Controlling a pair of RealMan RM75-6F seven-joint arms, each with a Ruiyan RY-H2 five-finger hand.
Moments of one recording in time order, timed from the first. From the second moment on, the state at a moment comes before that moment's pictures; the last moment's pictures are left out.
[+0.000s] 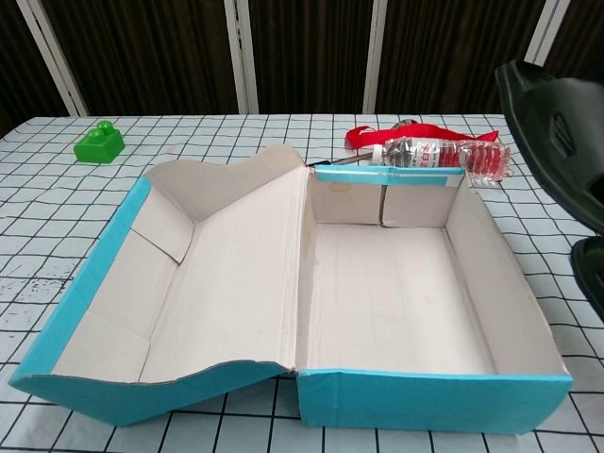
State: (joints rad) left arm 0.01 -1.14 -0.09 -1.62 1.60 1.73 0.08; right arm 0.31 -0.99 0.28 -2.24 -1.11 1.15 -0.40
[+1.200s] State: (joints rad) left arm 0.00 -1.16 -0.10 -1.60 1.58 1.72 0.08; right arm 0.27 -0.79 0.58 -2.36 -0.80 0.60 0.68
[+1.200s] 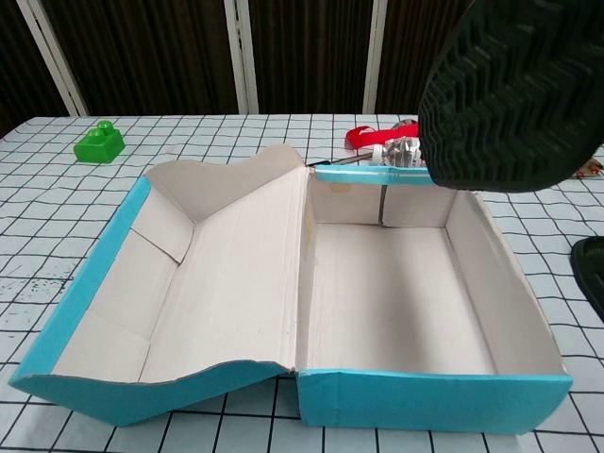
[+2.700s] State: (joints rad) left arm -0.02 -1.18 -0.12 -1.58 1.56 1.71 0.08; right arm 0.45 -1.23 0.33 -2.17 -0.74 0.84 0.50
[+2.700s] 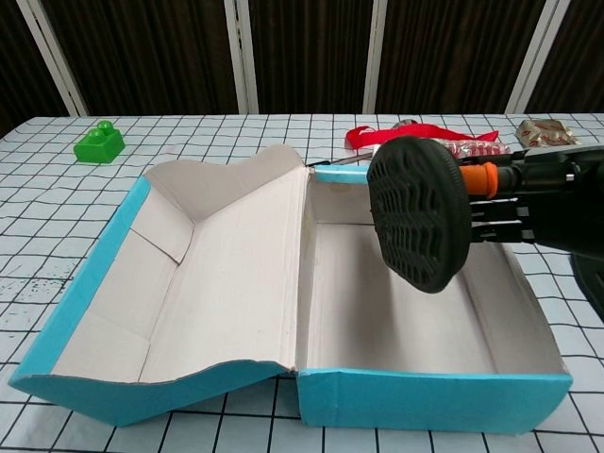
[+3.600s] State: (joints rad) left arm -0.02 -1.17 -0.11 -1.59 1.55 1.71 0.09; right arm 0.53 -1.35 0.31 -2.09 -0.68 0.87 0.44
